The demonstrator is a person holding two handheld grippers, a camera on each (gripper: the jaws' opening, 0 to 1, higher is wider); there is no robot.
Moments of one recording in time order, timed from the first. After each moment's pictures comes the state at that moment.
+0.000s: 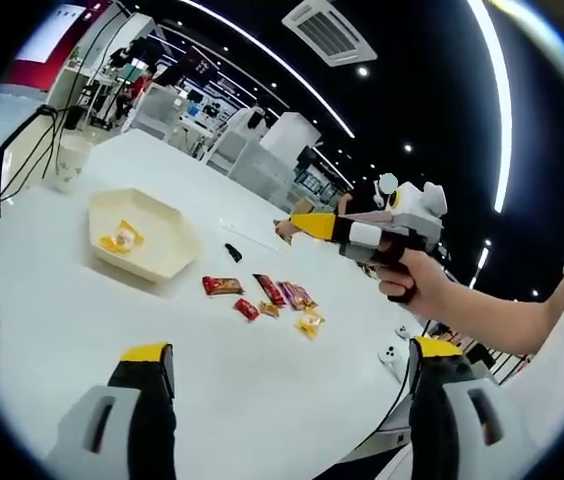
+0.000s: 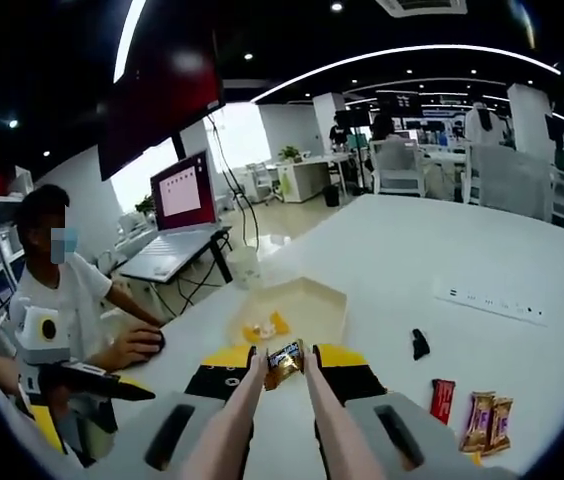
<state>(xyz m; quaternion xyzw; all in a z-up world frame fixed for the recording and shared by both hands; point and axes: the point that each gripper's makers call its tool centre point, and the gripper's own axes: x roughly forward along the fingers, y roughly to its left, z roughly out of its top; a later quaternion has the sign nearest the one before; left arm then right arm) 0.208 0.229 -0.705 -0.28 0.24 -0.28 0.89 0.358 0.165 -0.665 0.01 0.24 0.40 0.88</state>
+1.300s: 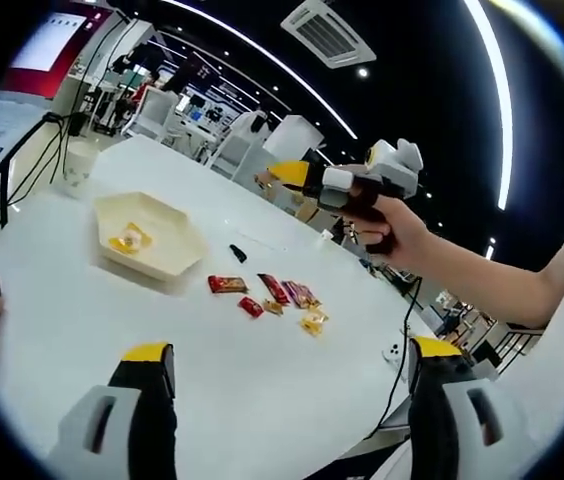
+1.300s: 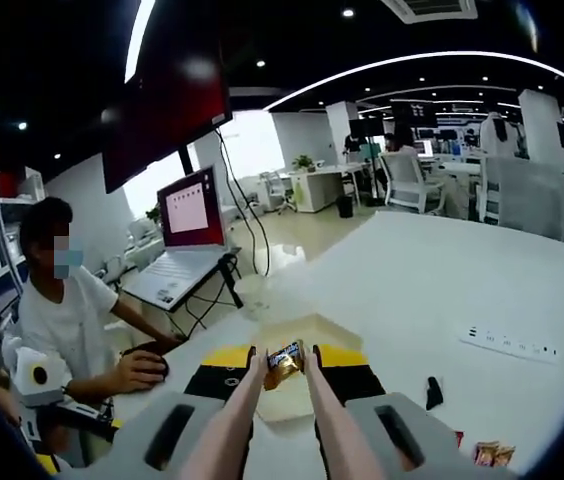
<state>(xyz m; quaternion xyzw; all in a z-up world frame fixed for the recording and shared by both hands) 0.195 0.234 -0.708 -0.28 0.24 -0.26 0.89 0.400 0.208 -0.637 0.01 0.22 0.43 0.87</state>
